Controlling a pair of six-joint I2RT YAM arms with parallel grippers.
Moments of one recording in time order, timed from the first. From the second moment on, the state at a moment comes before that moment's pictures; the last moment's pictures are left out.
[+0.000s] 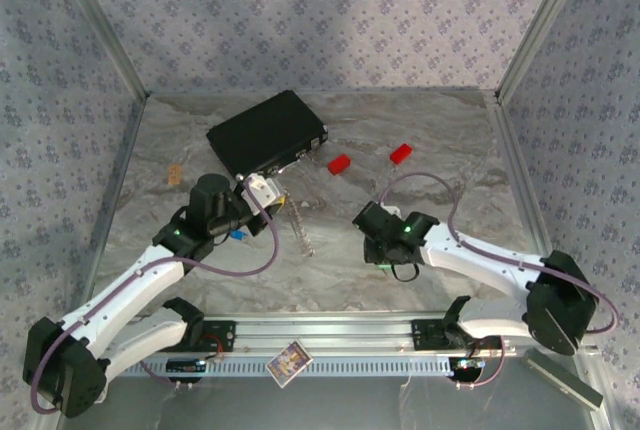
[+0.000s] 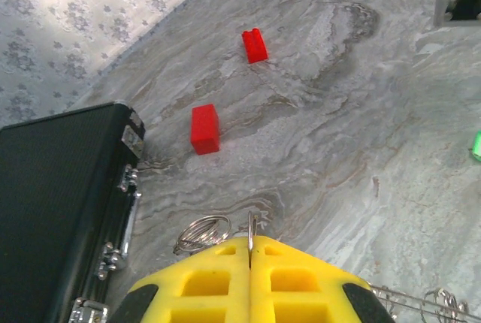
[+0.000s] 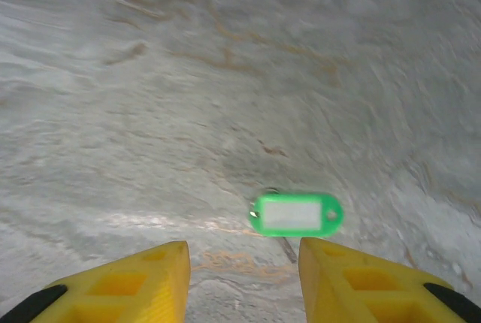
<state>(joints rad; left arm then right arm) -0.57 0.92 0.63 -0.13 0.30 0.36 0.89 1.25 0.79 -0.84 0.20 0.86</state>
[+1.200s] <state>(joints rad) -0.57 0.92 0.62 -0.13 0.35 0.37 0.92 1.62 0.92 -0.91 0.24 1.00</state>
